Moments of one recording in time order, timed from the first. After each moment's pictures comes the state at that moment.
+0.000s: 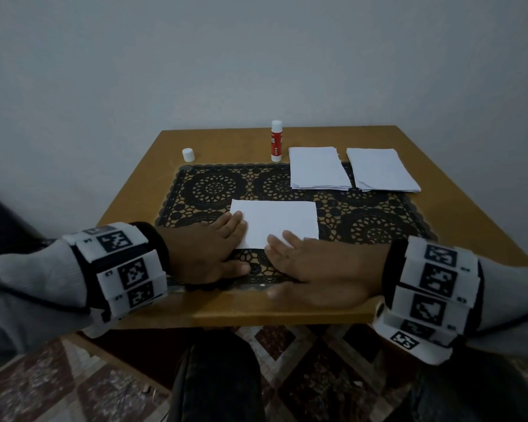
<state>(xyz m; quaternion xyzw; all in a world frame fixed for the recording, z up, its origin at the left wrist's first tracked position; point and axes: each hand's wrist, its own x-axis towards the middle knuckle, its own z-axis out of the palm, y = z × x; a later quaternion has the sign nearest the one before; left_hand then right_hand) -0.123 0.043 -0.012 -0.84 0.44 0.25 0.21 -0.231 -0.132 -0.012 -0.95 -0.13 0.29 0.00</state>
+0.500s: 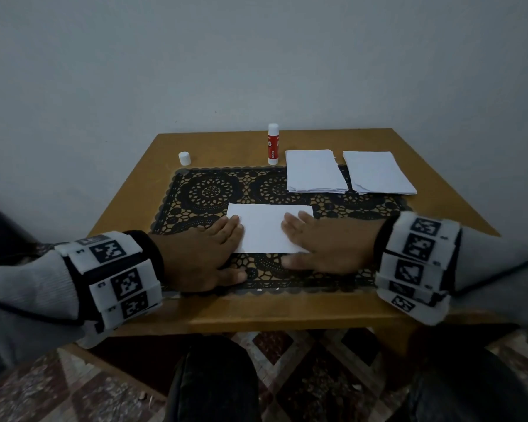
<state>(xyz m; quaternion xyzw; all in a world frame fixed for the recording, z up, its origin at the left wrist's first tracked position) -0.123 0.044 -0.014 -0.84 0.44 0.24 0.21 -0.210 -0.157 -0.005 -0.96 -0.06 0.28 -0.01</state>
